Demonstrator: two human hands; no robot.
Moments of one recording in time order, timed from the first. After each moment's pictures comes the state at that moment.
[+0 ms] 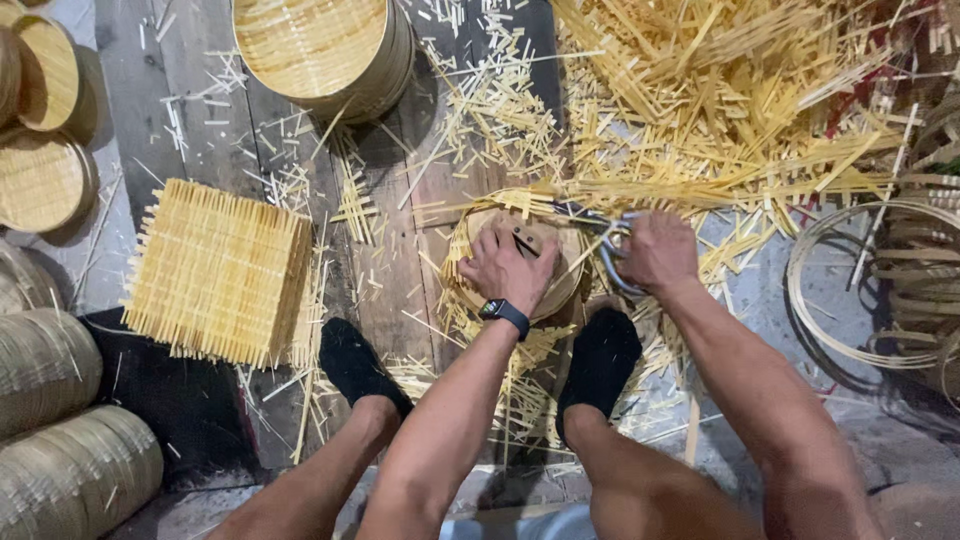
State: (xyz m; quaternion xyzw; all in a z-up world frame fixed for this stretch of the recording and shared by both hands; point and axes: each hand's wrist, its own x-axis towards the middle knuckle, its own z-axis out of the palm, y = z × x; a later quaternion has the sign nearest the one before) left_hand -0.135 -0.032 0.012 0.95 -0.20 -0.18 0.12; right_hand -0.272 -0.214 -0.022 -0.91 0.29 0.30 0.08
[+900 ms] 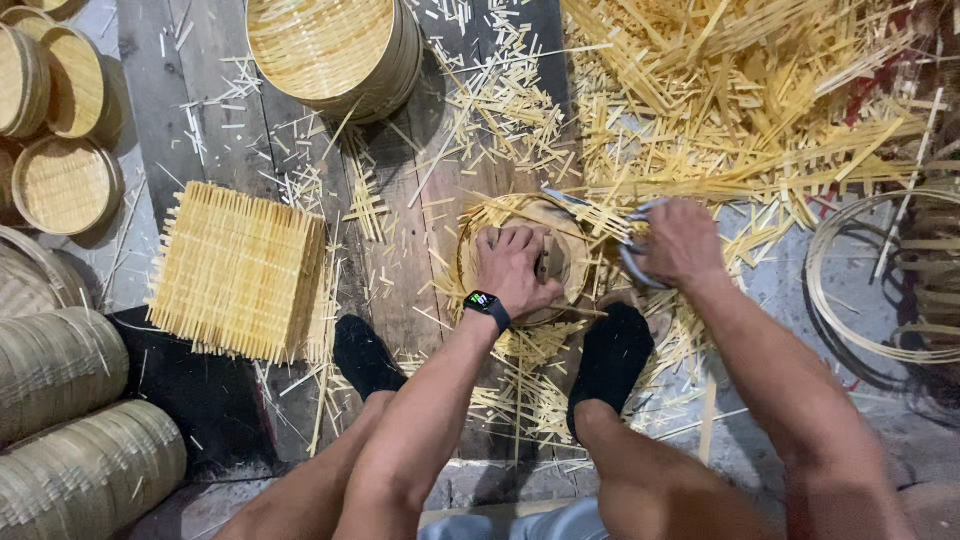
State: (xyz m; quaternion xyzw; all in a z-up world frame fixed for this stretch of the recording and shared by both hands) left_hand -0.110 -0.004 0.035 0.82 -0.53 -0.21 0.12; right_hand -0.284 -0.224 -0.025 -0.94 0.23 0.27 0.04
